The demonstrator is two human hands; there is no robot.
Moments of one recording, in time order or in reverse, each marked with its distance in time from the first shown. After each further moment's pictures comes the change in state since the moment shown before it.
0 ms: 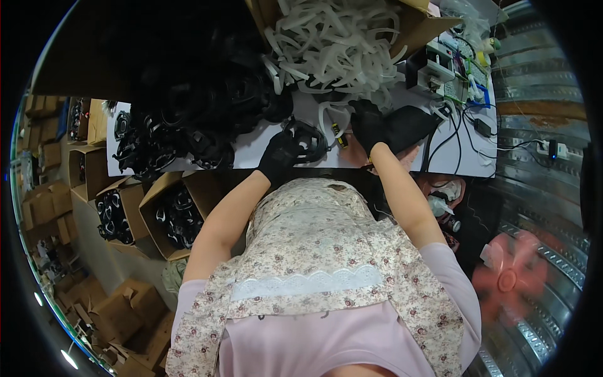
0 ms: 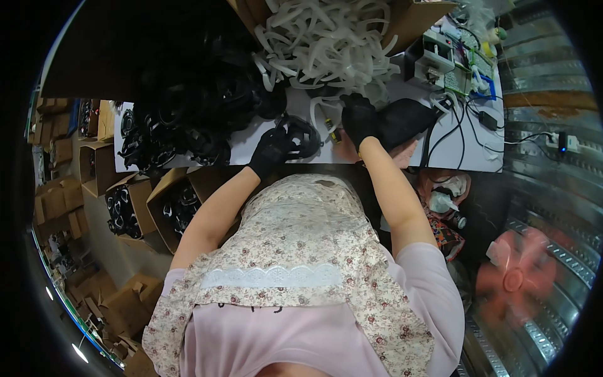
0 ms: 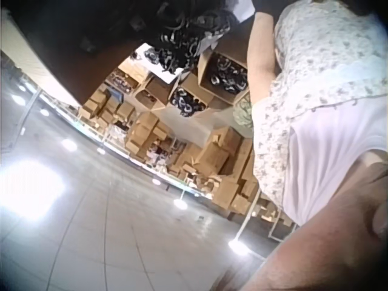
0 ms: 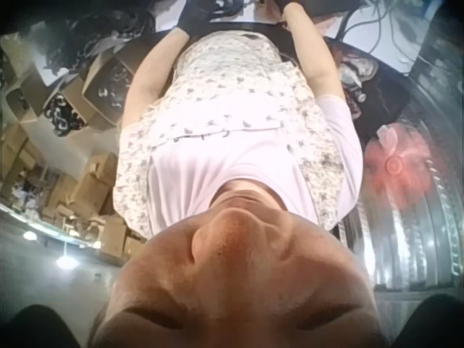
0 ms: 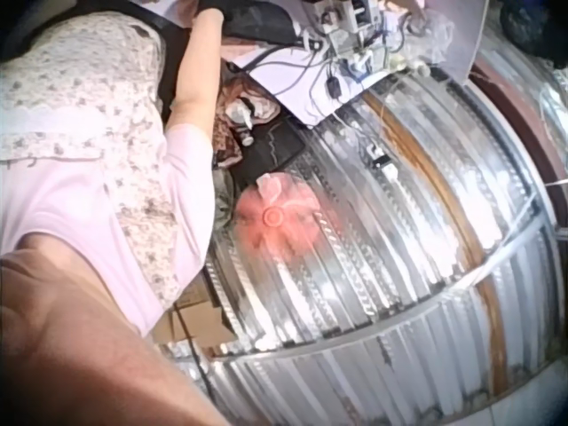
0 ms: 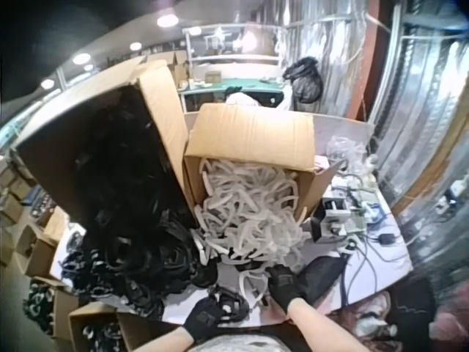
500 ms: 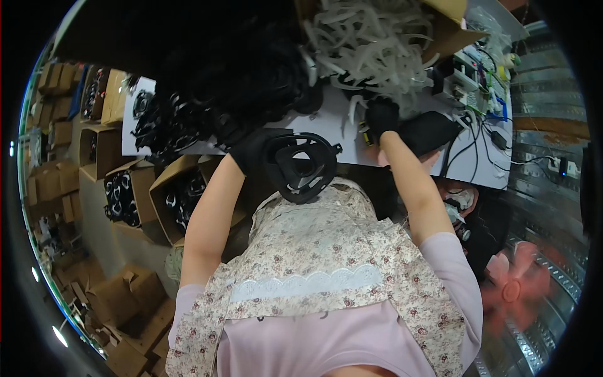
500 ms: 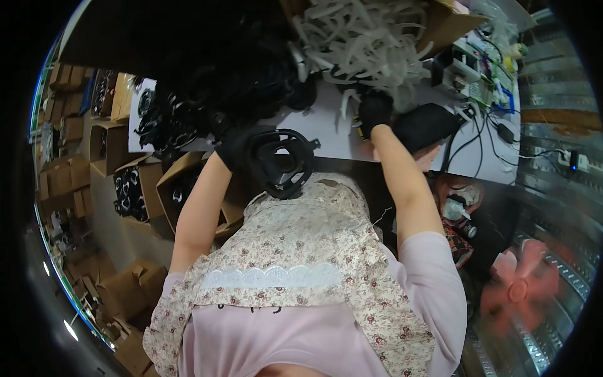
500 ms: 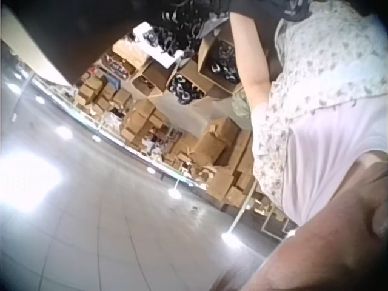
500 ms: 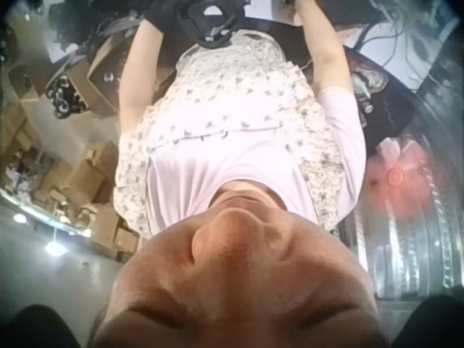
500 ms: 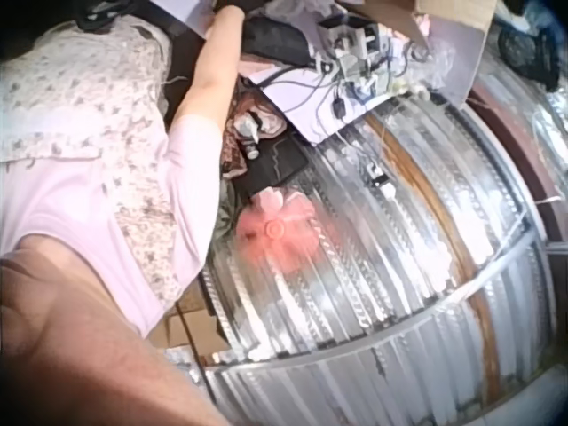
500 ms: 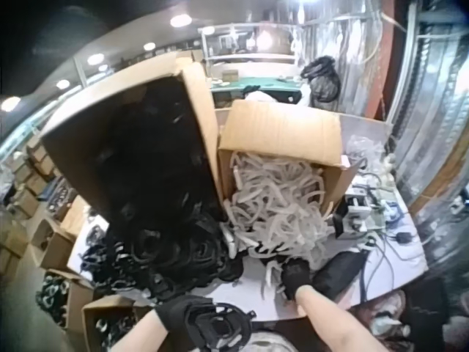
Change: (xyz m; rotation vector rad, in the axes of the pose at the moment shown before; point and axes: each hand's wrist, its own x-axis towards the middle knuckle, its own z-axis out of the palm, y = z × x) left_hand -0.077 -0.017 -0.130 -0.917 -0.180 -0.142; right_hand 0.019 -0.003 0.056 -0.656 -0.069 -0.071
